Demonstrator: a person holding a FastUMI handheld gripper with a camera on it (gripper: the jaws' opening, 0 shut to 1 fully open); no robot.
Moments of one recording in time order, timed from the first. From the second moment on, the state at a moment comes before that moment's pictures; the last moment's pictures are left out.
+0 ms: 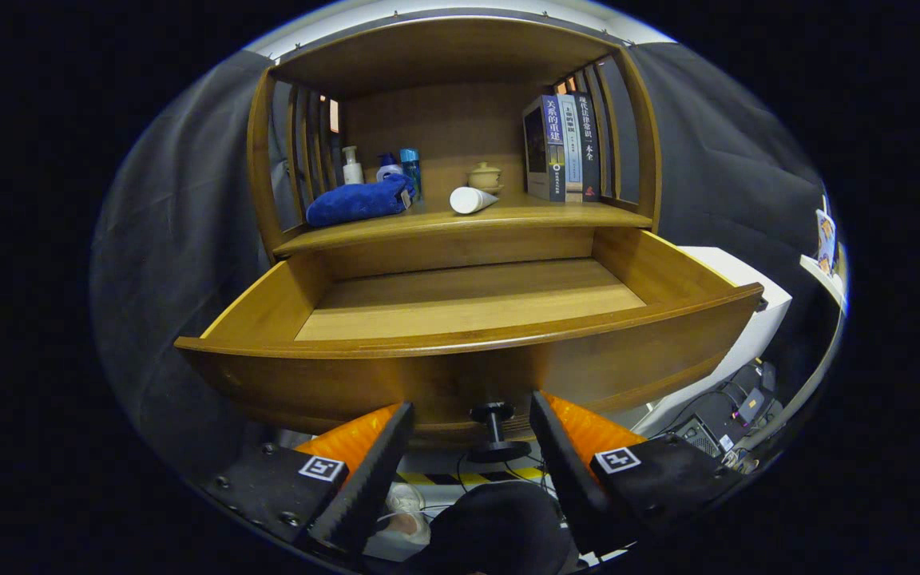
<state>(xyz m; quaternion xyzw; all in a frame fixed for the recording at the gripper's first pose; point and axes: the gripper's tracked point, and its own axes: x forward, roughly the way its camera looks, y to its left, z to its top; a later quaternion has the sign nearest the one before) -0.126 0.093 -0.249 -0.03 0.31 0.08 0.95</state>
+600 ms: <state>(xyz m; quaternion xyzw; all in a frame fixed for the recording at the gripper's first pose) -0.057 0.109 -0.252 -0.04 0.29 0.07 0.95</state>
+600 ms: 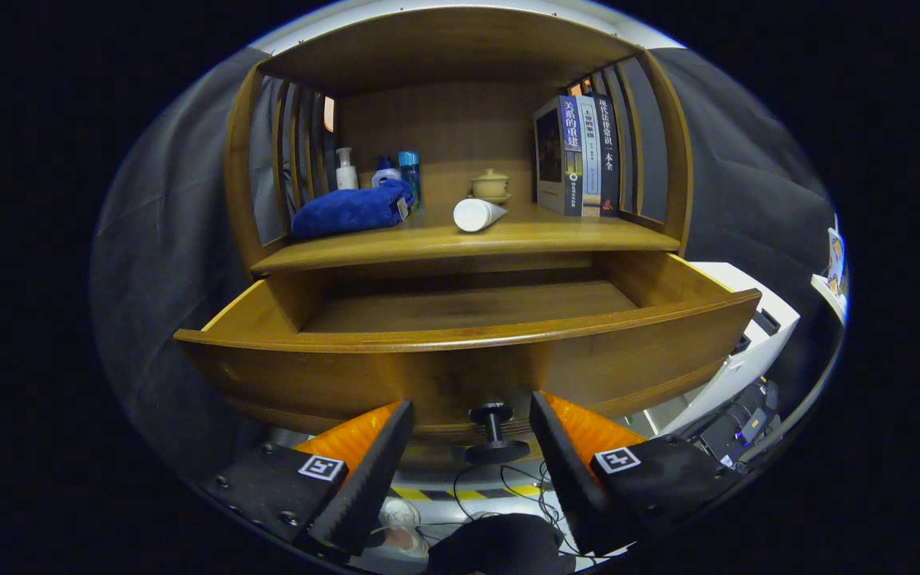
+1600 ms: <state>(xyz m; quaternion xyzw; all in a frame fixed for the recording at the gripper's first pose) 0.057 0.135 -0.273 -0.05 0.27 0.07 0.96</state>
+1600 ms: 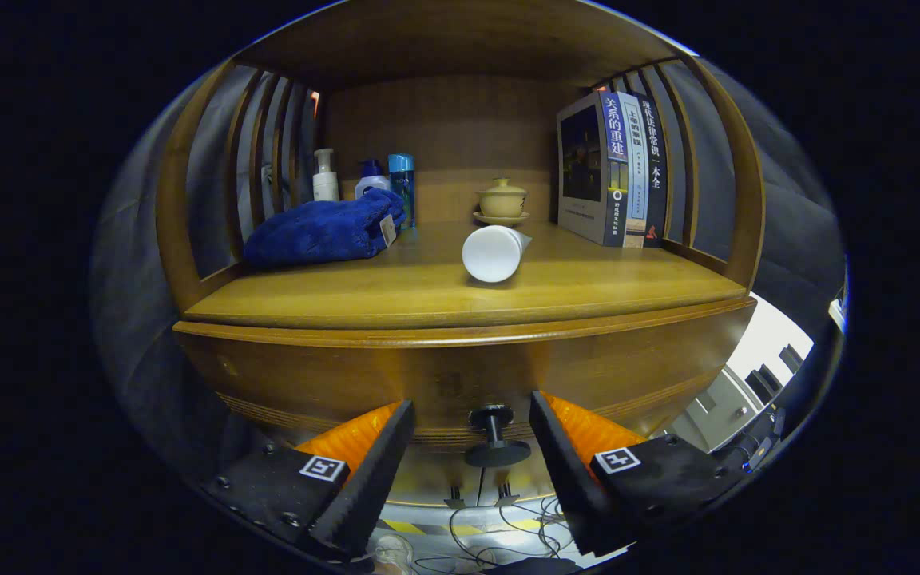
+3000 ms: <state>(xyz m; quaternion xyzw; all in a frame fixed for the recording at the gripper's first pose) 0.027 0.120 -0.110 -0.04 0.13 0.06 0.99</state>
